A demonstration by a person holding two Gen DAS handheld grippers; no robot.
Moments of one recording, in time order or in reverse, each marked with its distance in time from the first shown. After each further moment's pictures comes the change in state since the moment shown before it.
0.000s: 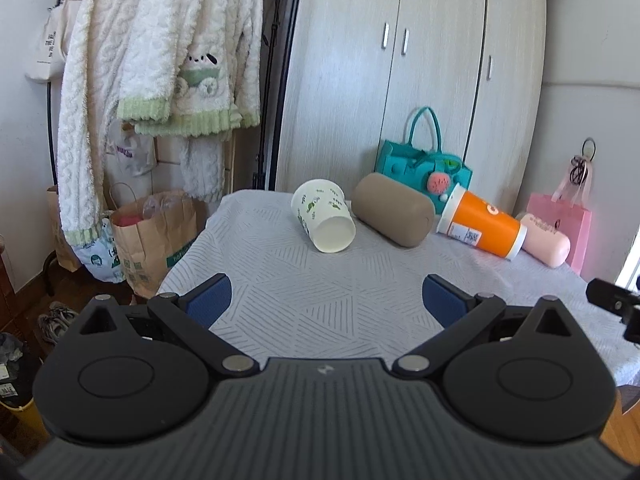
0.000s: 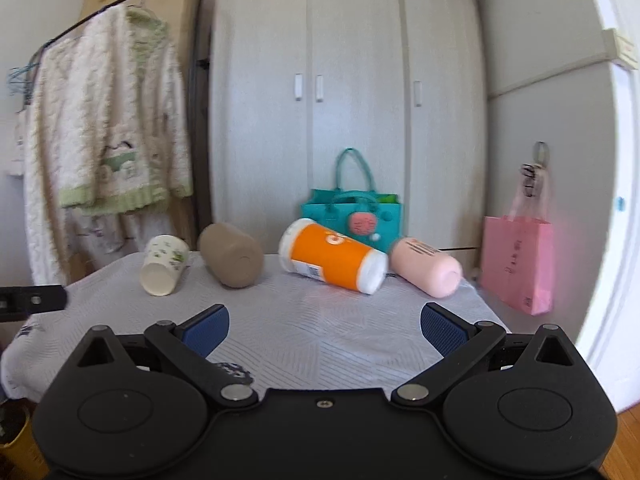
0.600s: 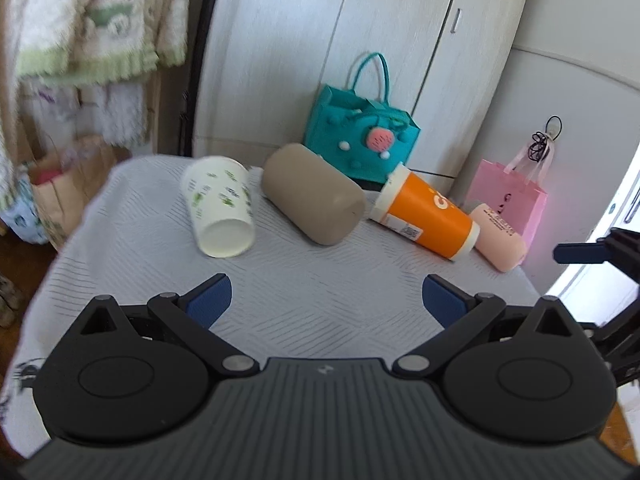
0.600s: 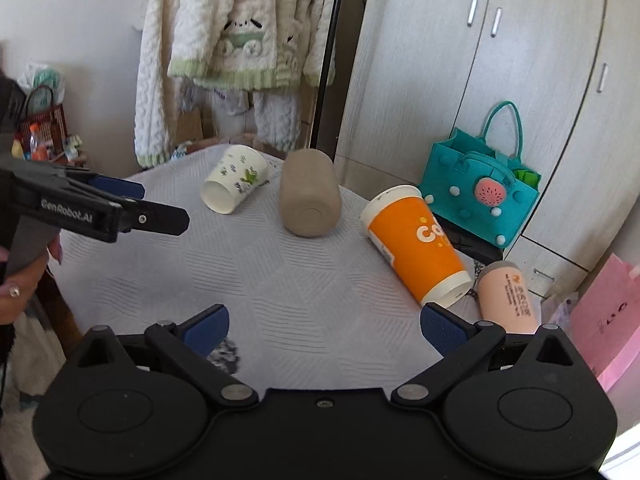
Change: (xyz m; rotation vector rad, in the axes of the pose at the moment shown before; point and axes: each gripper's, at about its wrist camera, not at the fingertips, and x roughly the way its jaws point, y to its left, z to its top) left arm 0.097 -0.044 0.056 -0.076 0.230 -0.220; right arm 0.102 -0.026 0.081 -0.385 0.374 0.382
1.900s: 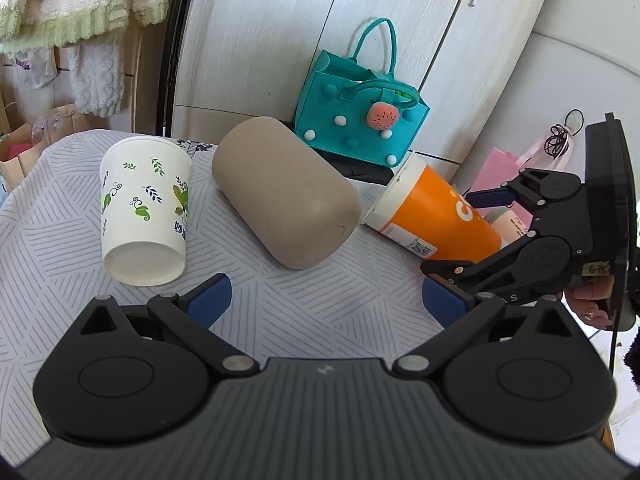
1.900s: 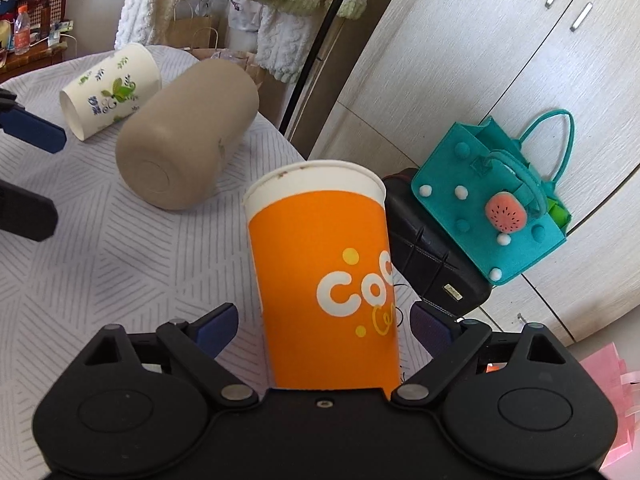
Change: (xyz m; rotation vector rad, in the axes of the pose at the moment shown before) left arm 0.099 -0.011 0.023 -0.039 0.069 0.012; right arm 0.167 -0.088 0.049 -0.297 0.164 -0.029
